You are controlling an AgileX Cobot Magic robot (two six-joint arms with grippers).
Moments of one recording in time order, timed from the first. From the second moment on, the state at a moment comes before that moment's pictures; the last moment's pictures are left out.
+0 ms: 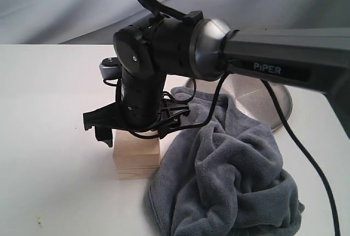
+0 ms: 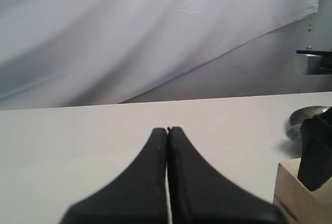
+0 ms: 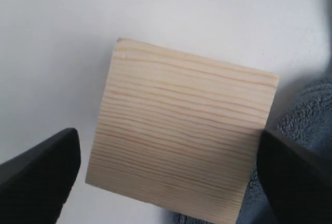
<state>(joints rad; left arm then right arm) -0.13 0.00 0.00 -0.12 0.13 0.11 1.00 2.12 -1.71 -0.01 0.99 0.59</state>
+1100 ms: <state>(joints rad) -0.13 0.00 0.00 -0.12 0.13 0.11 1.00 2.23 -1.71 -0.01 0.94 0.62</state>
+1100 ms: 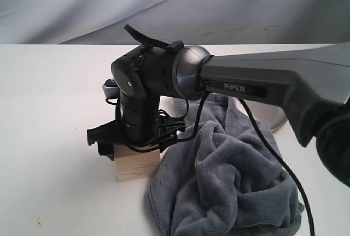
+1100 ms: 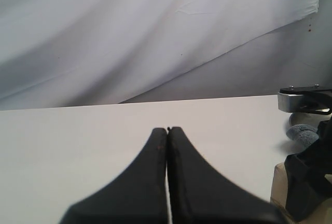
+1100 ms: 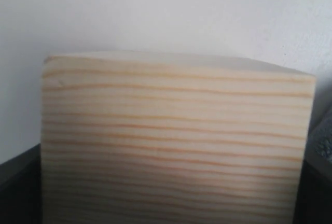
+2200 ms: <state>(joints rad) -0.13 0.00 0.00 -0.12 0.13 0.11 1.00 2.06 -1.71 -0.14 1.04 0.59</state>
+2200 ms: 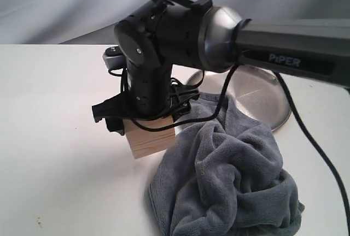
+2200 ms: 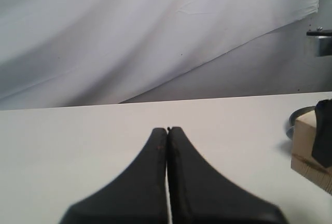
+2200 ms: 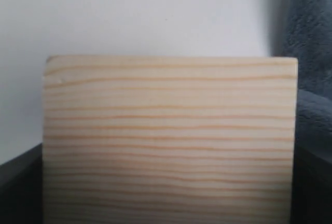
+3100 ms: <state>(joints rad) -0.13 0.00 0.00 -0.12 0.13 0.11 0.74 1.91 -1.71 -0.15 1.15 0.47</state>
